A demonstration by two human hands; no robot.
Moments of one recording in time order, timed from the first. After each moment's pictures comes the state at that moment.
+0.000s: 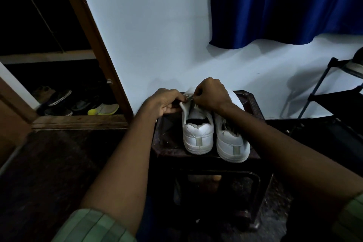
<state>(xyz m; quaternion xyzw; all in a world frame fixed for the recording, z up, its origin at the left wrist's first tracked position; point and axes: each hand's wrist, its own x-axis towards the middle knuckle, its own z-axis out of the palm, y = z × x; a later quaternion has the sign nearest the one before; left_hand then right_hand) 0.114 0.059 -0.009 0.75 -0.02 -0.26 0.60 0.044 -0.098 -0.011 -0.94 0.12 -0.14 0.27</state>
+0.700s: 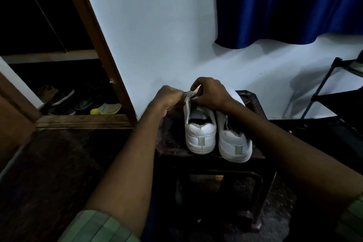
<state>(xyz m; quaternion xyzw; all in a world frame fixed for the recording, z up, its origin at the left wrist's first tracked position) 0.108 0.054 -0.007 0.81 -0.05 -0.17 0.55 0.049 -0.105 -0.011 -0.94 0.04 -0.13 0.31</state>
